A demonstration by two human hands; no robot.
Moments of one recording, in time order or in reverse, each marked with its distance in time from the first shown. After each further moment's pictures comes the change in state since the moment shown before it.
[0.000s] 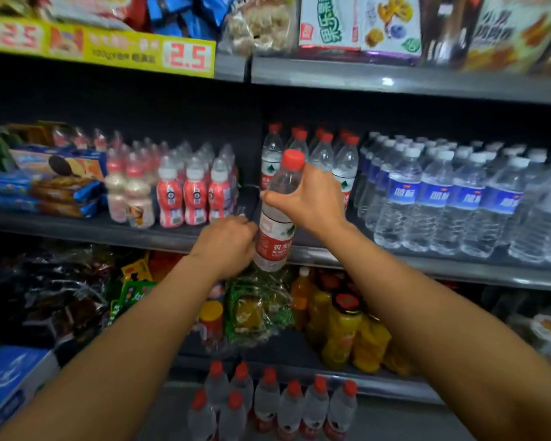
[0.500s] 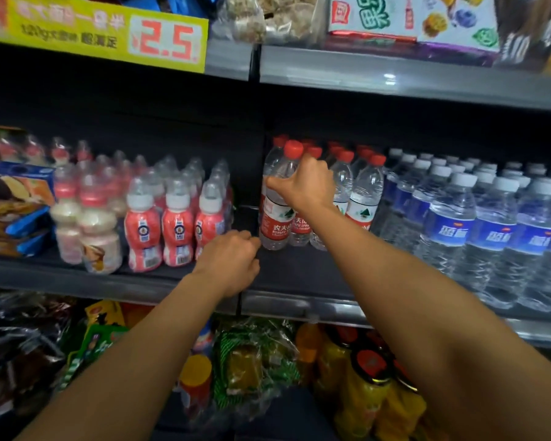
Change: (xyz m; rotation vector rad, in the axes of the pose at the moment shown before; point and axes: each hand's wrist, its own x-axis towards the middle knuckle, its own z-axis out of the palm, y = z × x) left_hand 0.107 -0.051 0.068 -0.047 -0.026 0.006; right_hand 0.153 0.032 0.091 -0.113 0.082 0.143
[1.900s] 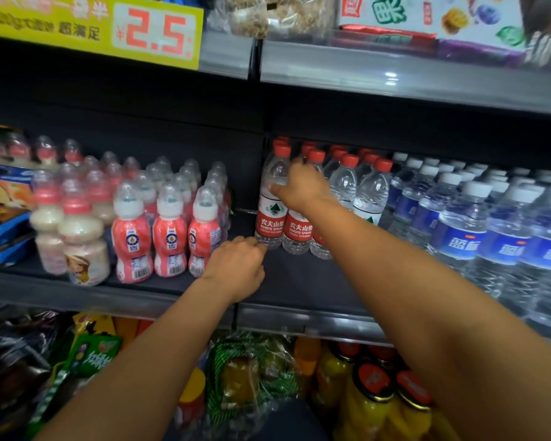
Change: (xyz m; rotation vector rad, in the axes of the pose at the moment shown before) left_hand 0.026 0.003 0.018 -0.012 -0.016 0.003; right_hand 0.035 0.007 0.020 -0.237 -0.268 -0.108
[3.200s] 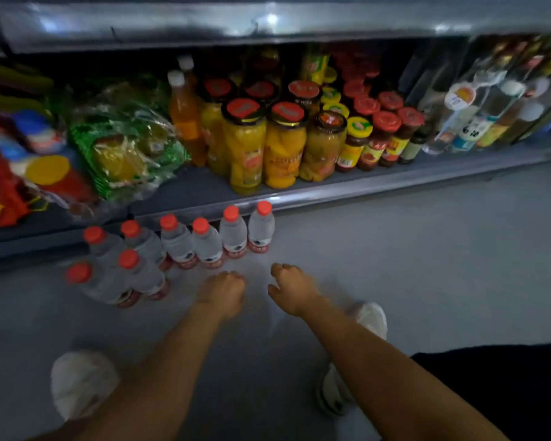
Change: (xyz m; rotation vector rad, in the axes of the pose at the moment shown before) left_hand -0.291 0.257 0.249 -0.110 -0.846 0.272; right_hand -0.545 0.216 0.201 0.095 -0.784 0.378
